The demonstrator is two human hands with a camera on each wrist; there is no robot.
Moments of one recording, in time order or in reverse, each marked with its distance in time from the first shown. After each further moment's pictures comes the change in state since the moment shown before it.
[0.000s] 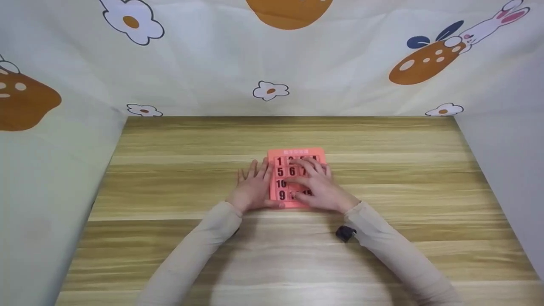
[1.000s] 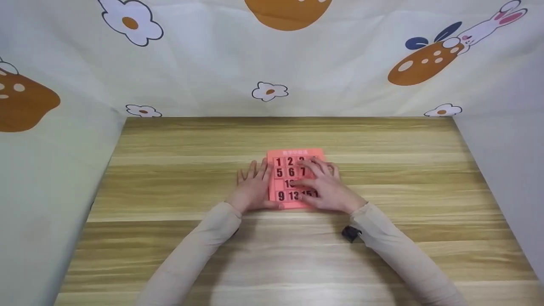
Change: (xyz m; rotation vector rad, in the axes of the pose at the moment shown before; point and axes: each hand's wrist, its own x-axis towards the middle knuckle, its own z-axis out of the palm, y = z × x) left_hand 0.000 0.001 -0.001 -0.011 -0.014 -0.001; right_hand -0.012 0.011 -0.006 -0.058 0.000 -0.034
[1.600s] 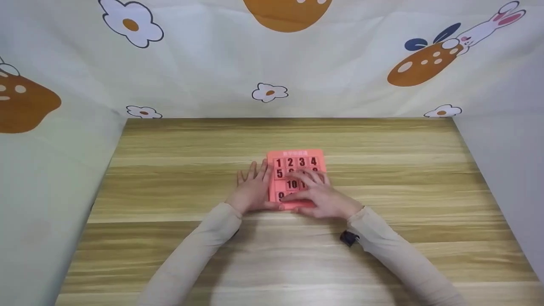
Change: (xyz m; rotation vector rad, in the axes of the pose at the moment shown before) left_hand 0.000 0.000 0.000 -0.010 0.000 -0.004; right_hand -0.002 -0.009 0.007 0.010 -0.068 -0.180
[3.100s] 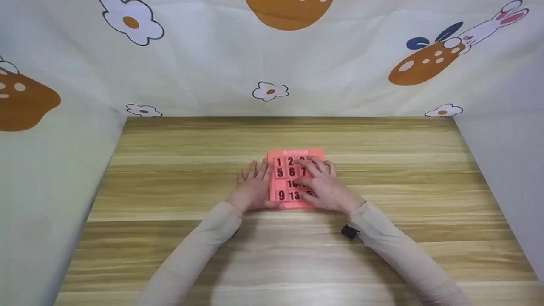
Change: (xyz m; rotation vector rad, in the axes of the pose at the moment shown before) left_hand -0.001 0.002 -0.002 -0.002 -0.026 -0.027; right_hand 0.007 0.005 -0.011 -0.090 0.050 0.166
